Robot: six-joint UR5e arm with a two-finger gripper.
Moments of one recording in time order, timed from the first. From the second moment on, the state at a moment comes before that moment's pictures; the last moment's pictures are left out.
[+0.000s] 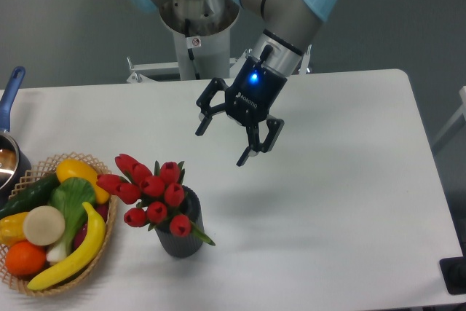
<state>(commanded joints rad) 2.65 -1.67 -1.91 -0.88 0.69 1.22</state>
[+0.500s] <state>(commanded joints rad) 2.61 -1.76 -1.83 -0.87 0.69 1.23</state>
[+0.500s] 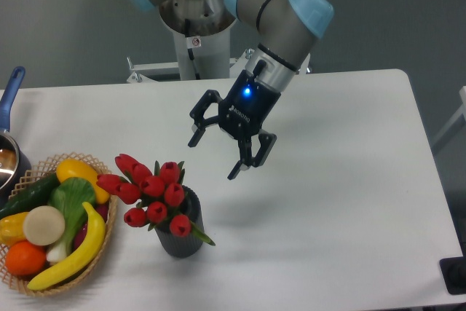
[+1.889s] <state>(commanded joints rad) 2.50 -1.87 -1.80 -0.78 0.69 1.23</state>
